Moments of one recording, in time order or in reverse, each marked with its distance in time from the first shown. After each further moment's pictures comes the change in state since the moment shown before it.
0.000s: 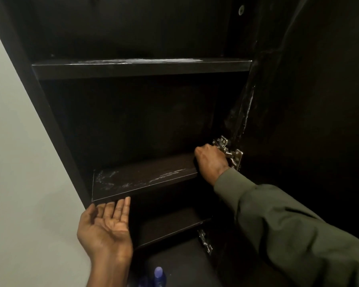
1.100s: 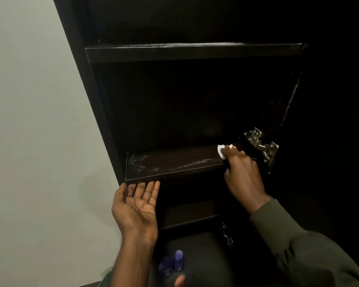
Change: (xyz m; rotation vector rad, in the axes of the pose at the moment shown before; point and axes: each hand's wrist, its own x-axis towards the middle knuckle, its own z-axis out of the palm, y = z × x) left_hand -0.001 0.004 -0.007 0.009 -0.061 -0.044; right_hand -0.045 -0.008 0.041 0.379 0.315 -0.001
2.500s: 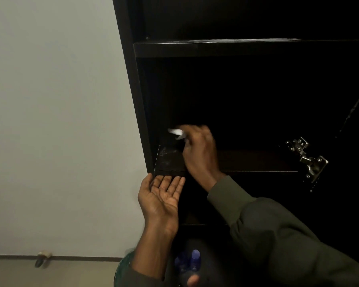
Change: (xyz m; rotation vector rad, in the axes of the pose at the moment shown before) left_hand -0.007 -0.001 0.006 0.008 0.039 0.024; right_hand 0.044 -0.141 0.035 0.525 0.115 -0.273
